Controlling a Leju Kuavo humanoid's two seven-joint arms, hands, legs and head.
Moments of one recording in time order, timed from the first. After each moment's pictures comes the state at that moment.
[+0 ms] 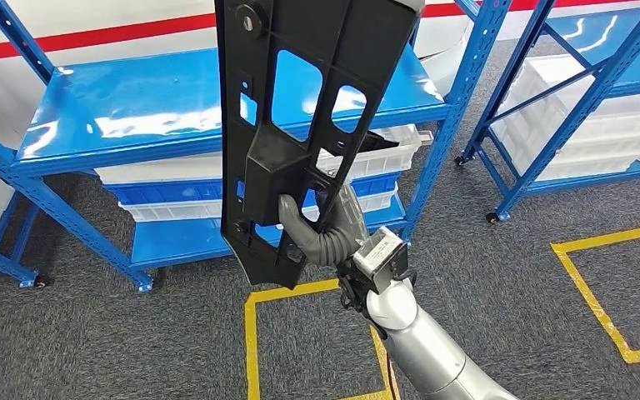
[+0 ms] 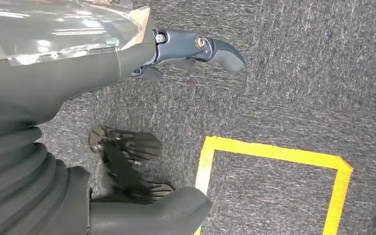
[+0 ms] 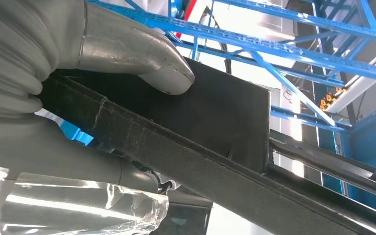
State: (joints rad) left arm -0.09 -0.05 0.24 -0.20 -0.01 0.09 -0.54; right arm -0.38 -0.01 0.56 -1.59 0.01 -0.13 -0.47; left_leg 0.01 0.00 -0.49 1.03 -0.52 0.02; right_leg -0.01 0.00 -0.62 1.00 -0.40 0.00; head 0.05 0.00
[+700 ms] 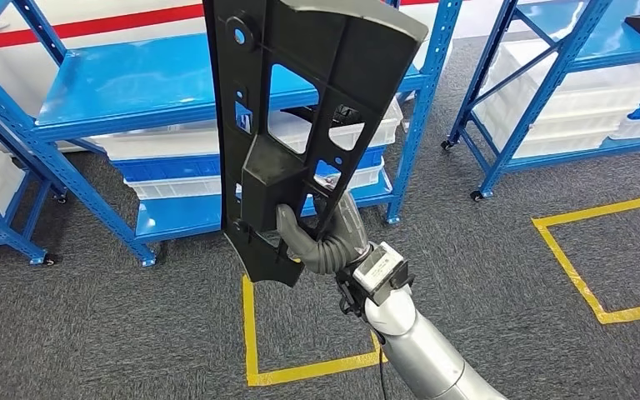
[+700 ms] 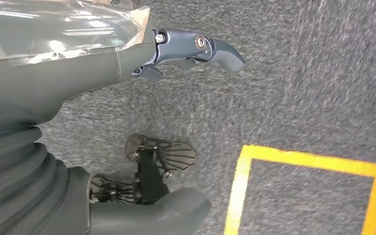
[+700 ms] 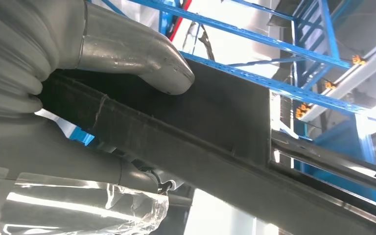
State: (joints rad) left arm -0.08 -0.06 0.25 -0.20 -0.02 0.11 -0.55; right arm -0.34 0.01 0.55 -1.61 0.06 -0.10 -0.52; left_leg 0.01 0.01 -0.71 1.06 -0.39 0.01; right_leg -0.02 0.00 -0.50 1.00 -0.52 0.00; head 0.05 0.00
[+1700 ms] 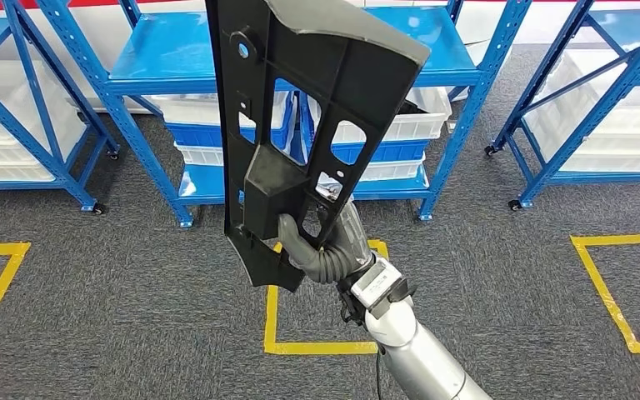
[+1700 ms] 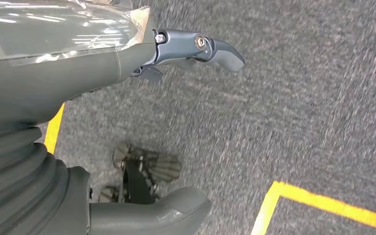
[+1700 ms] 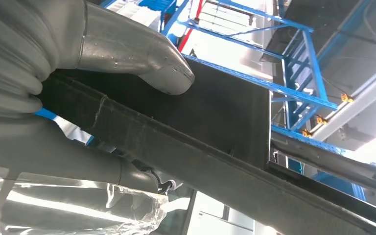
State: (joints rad) left arm -0.08 -0.06 0.26 -0.20 -0.04 0.13 -0.54; right arm -0.30 0.02 0.53 -1.63 0.10 -0.10 -0.52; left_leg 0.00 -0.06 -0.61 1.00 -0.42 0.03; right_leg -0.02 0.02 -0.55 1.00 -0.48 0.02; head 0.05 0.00
